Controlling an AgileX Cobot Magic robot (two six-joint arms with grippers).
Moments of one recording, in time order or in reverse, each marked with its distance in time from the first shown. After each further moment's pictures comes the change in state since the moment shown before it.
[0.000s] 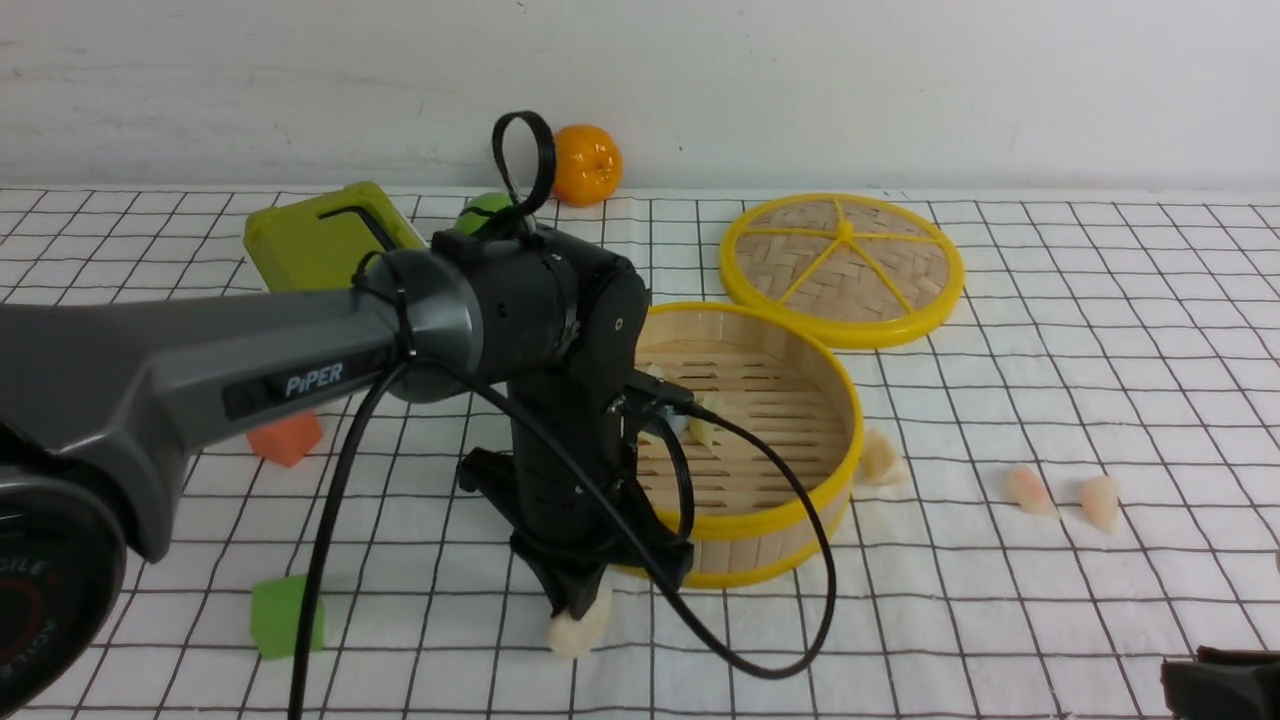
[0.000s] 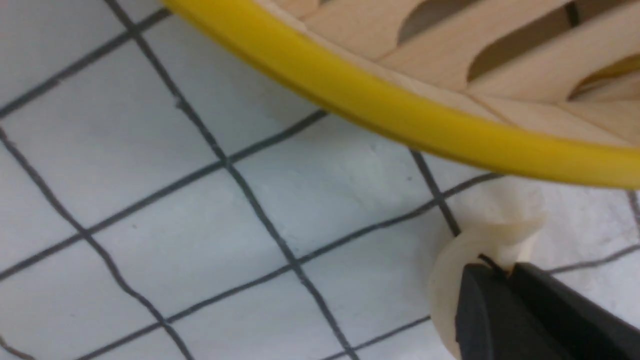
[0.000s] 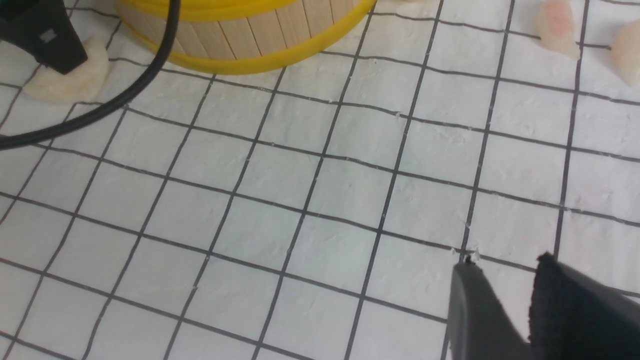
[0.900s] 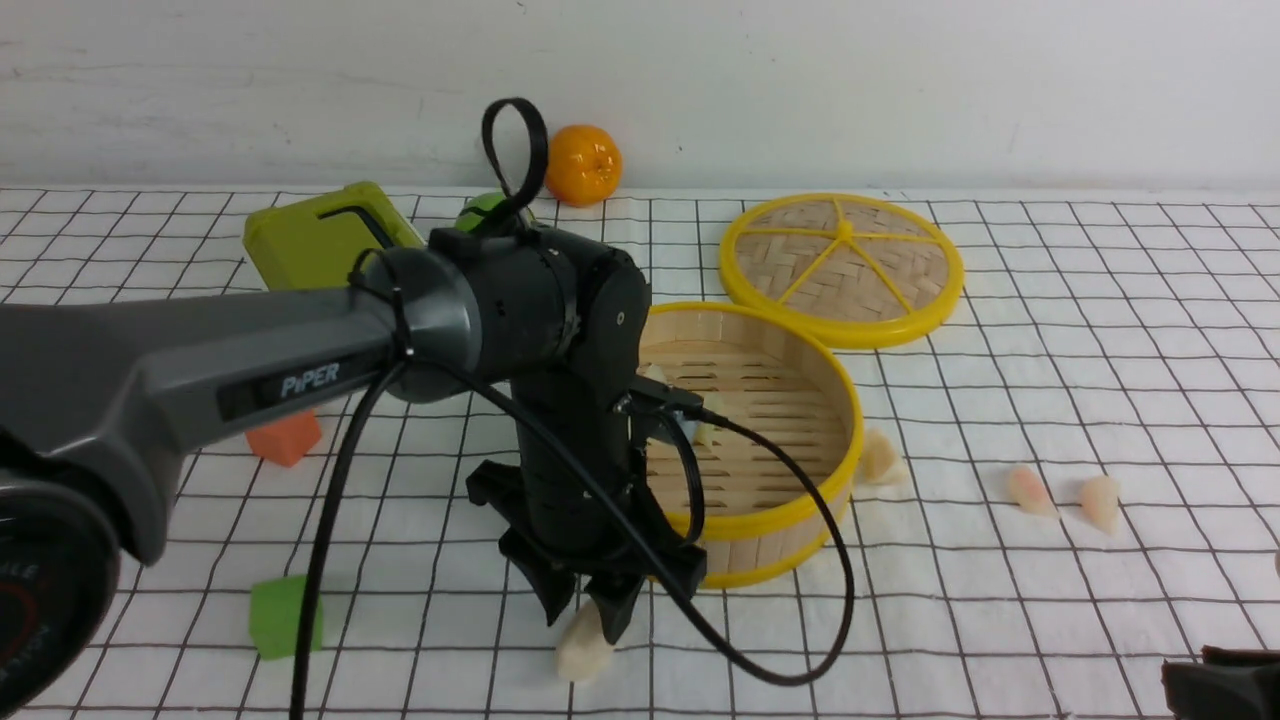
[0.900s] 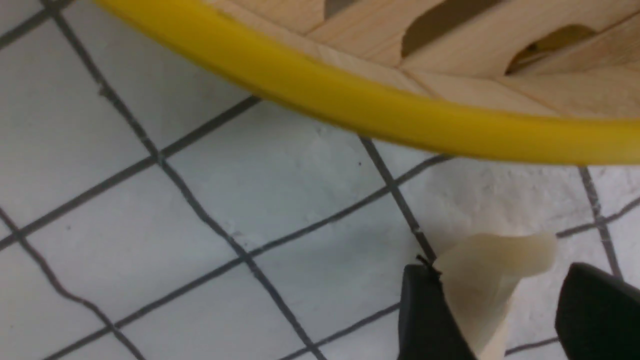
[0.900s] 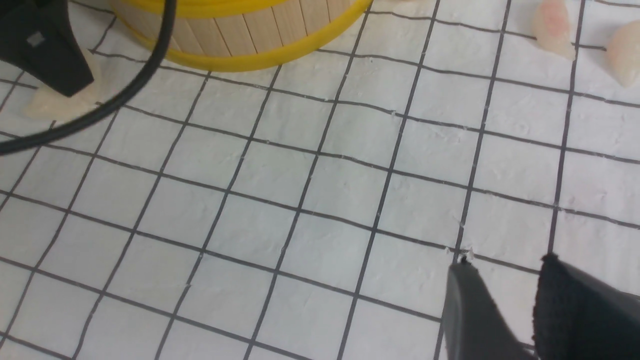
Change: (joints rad) right arm 0.000 0.000 0.000 -0.015 0.000 0.000; left arm -0.002 0.012 0.002 -0.030 0.006 0.030
